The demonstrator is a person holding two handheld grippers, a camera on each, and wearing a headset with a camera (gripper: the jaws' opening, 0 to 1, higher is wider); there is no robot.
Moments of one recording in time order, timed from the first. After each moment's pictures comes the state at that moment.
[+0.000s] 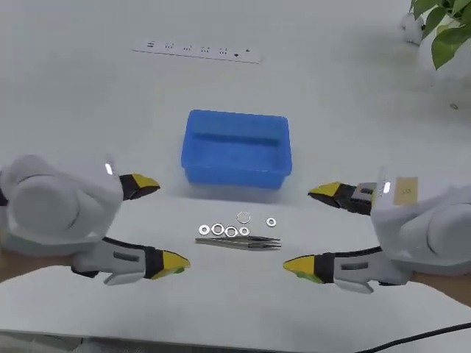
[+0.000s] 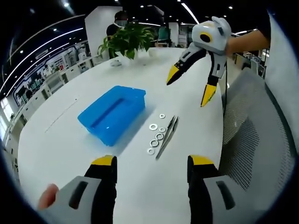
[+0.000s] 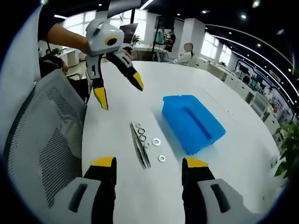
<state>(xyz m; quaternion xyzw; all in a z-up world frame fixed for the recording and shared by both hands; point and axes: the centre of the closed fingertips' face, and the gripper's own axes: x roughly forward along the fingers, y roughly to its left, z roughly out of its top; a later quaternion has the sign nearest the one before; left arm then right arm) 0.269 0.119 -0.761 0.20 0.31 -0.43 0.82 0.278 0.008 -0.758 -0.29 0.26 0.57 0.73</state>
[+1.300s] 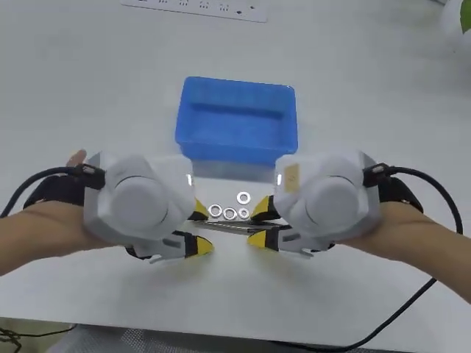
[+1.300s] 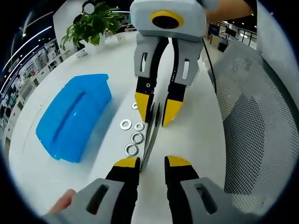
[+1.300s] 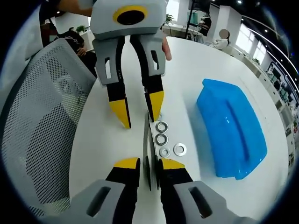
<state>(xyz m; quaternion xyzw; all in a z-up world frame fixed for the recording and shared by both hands) 0.270 0.084 -0.815 0.26 0.35 -0.52 0.73 0.279 0.052 -0.819 -0.35 0.31 0.64 0.61</state>
